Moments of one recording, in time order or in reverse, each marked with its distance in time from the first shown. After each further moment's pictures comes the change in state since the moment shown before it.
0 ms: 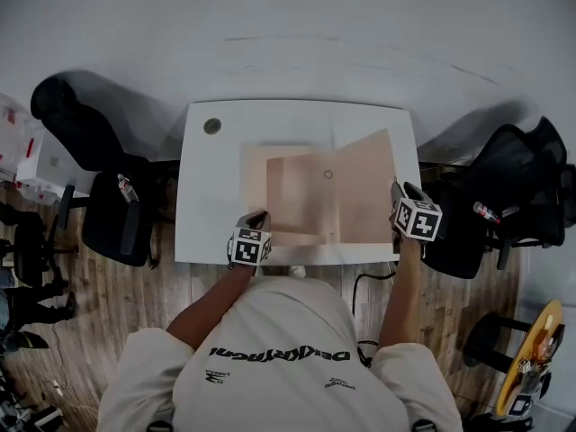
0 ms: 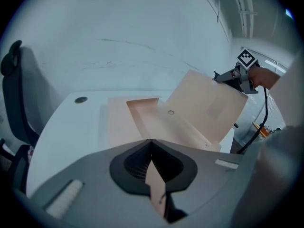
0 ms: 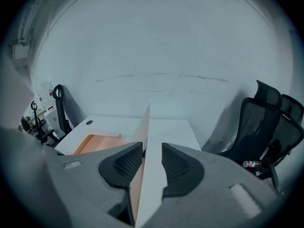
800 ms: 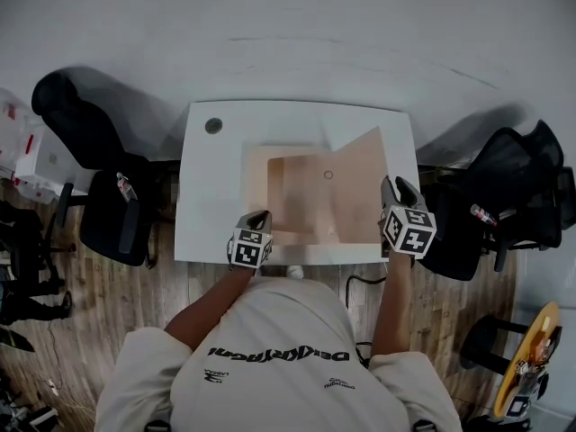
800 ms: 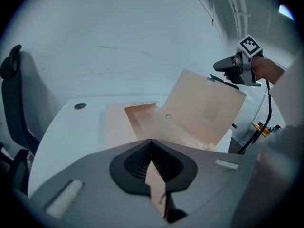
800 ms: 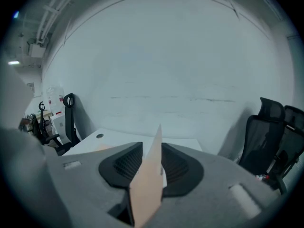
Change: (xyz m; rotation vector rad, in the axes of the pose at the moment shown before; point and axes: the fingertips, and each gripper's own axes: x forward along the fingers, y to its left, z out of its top) left arm -0.011 -0.008 0.009 0.029 -0.052 -0.014; right arm -0.047 0.061 0.049 -0.048 -0.202 0.052
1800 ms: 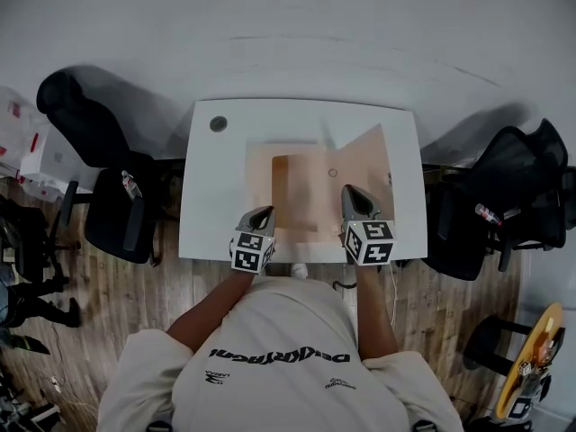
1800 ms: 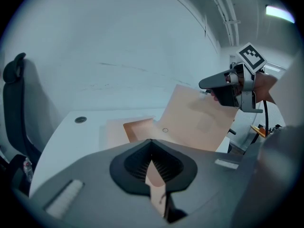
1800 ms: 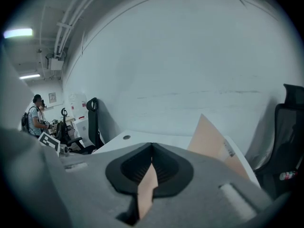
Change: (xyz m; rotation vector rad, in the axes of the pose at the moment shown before) left arm -0.027 -0.007 0.031 0.022 -0.153 -0.014; right arm 0.012 0.124 -0.031 -0.007 -0.053 0.243
